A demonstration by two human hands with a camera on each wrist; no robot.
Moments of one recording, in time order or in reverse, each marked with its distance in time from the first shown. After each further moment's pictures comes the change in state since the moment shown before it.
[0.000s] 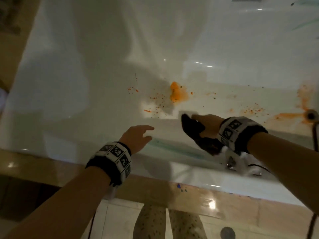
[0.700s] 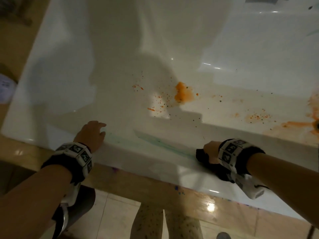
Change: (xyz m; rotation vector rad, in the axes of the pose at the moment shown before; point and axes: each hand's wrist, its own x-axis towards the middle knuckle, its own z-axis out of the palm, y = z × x) left_hand -0.025 -0.095 -0.045 0.280 0.174 -0.390; right_hand 0.018 0.018 0.053 -0.439 -0.378 0.073
